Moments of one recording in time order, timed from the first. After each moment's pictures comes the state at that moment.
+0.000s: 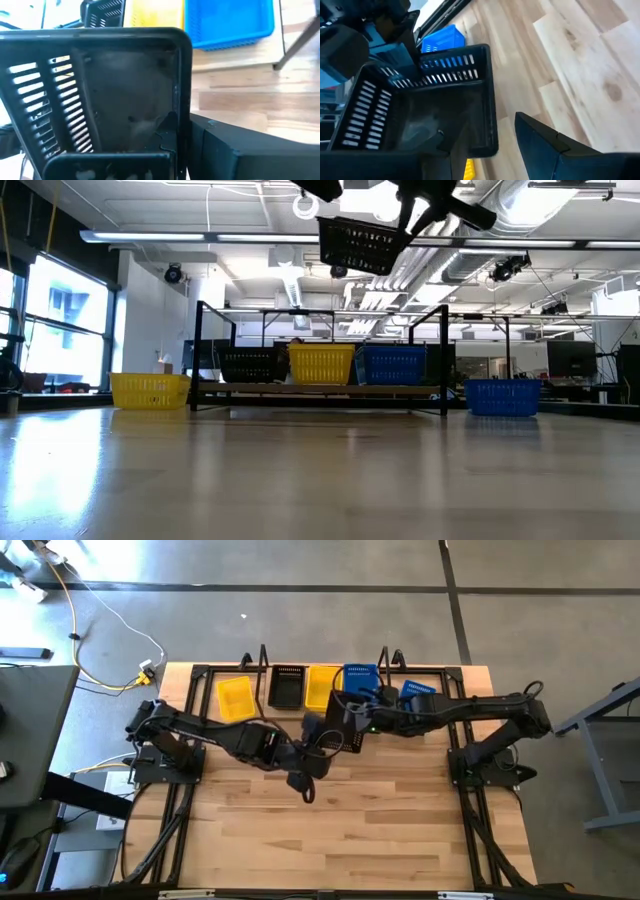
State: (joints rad) left arm -0.13 1.71 1.64 -0.81 -0.53 0.46; right arm 0.04 1.51 1.47 -0.99 0.48 1.55
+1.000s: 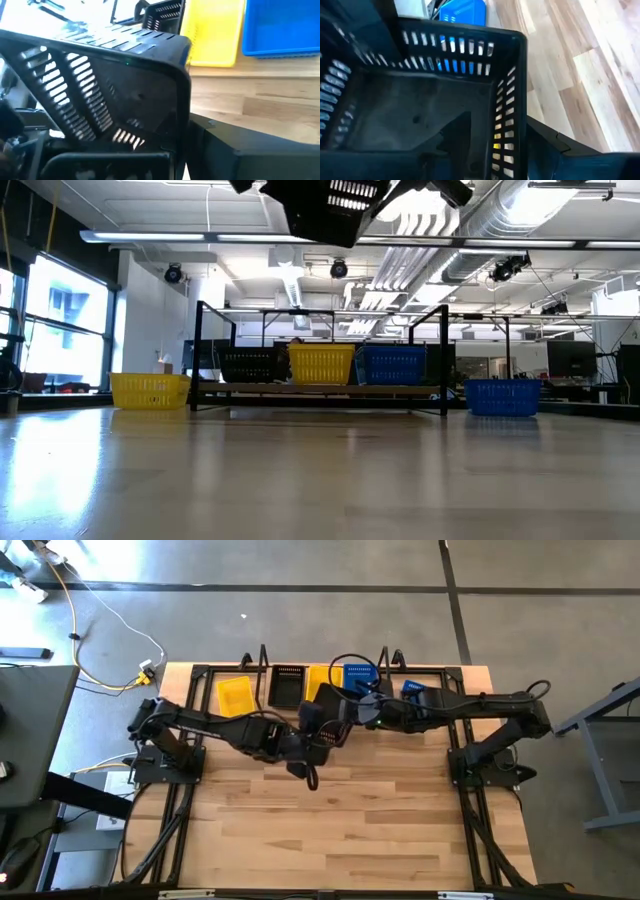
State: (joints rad) left arm -0.06 1.71 1.64 -0.87 -0.63 0.49; right arm 0.05 1.51 1.57 -0.89 0.46 1.41
